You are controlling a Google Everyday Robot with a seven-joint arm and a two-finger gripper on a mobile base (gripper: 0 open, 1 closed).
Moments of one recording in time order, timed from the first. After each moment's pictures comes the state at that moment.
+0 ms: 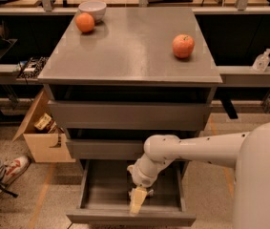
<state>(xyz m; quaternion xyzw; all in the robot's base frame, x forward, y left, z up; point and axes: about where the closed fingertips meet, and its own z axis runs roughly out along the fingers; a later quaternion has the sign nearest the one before) 0.466 0.014 0.436 -0.69 0.68 0.22 0.10</state>
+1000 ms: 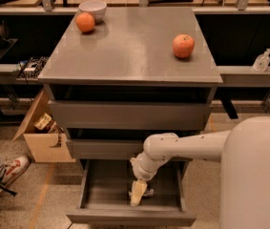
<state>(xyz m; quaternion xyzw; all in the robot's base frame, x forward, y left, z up) 0.510 0.004 0.413 -0.69 0.69 0.17 0.13</state>
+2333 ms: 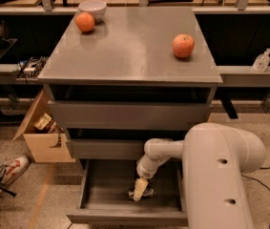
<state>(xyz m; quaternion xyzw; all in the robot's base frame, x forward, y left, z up) 0.572 -0.017 0.288 -0.65 0.73 0.17 0.09</state>
